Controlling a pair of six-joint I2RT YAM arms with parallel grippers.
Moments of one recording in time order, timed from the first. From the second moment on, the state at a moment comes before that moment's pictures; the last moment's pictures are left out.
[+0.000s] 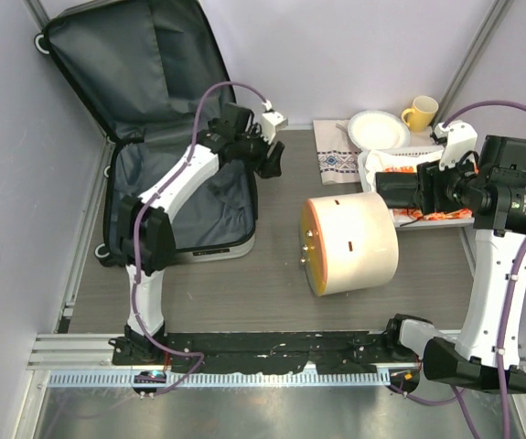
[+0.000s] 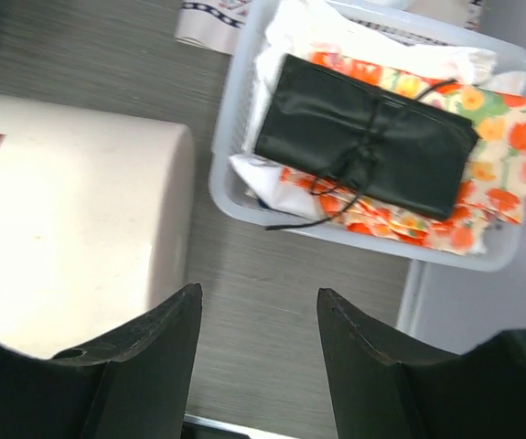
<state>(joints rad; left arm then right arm) -0.50 2.00 1.85 -0.58 0.49 0.25 -0.23 1.12 1.65 -1.27 -0.25 -0.44</state>
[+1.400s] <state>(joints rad) -0.88 2.20 2.01 -0.32 0.62 -0.03 -0.23 1.10 1.58 -1.33 -0.56 -0.38</state>
